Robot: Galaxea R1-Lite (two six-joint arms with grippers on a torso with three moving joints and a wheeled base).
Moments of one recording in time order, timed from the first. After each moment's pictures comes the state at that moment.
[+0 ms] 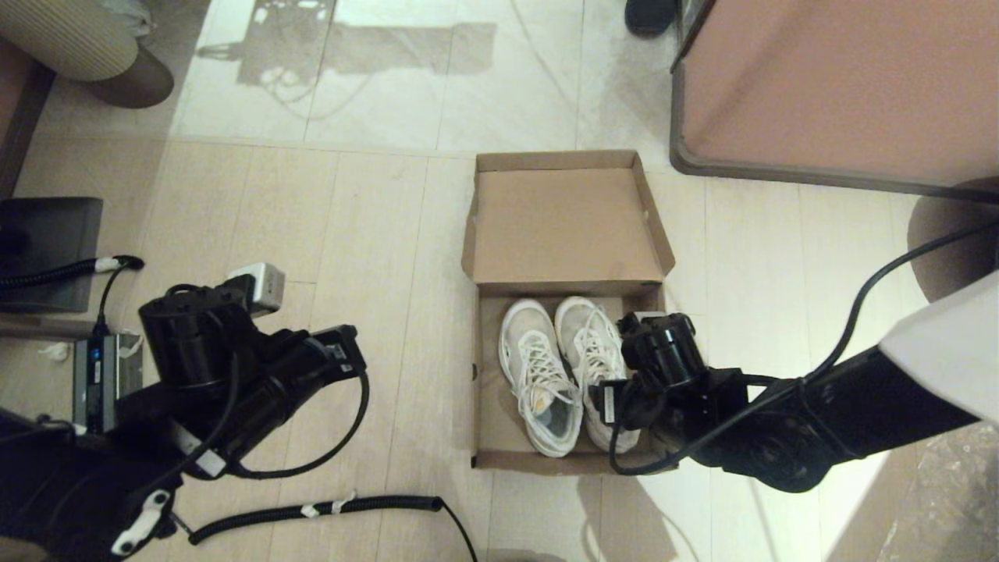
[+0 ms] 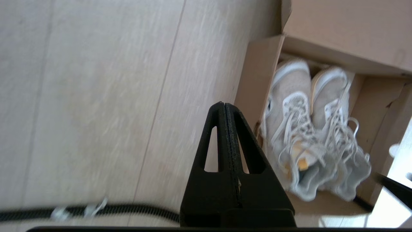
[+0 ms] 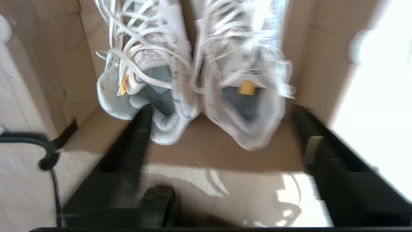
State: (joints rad) left arm -0.38 1.72 -0.57 -0.98 0.23 -0.29; right arm 0.61 1.99 -0.93 -0.43 -0.41 0.37
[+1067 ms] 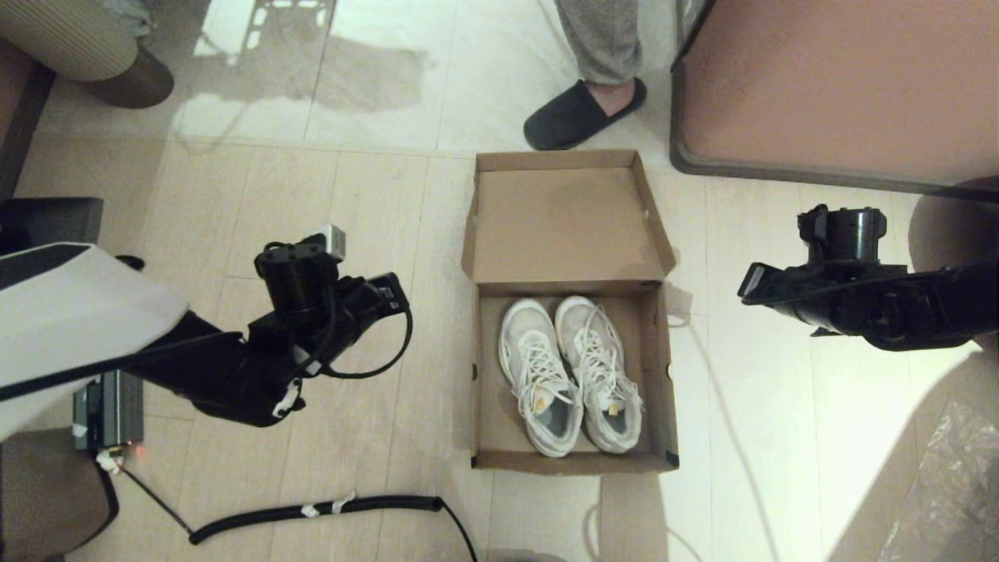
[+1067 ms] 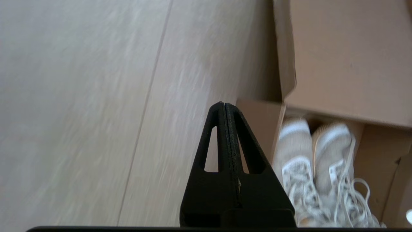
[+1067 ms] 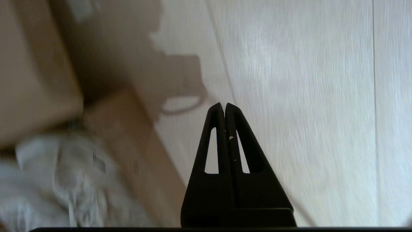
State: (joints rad) left arm -0.31 2.10 -1.05 -1.00 0.08 -0.29; right arm 0.01 2.04 -1.27 -0.41 -0.17 0.40
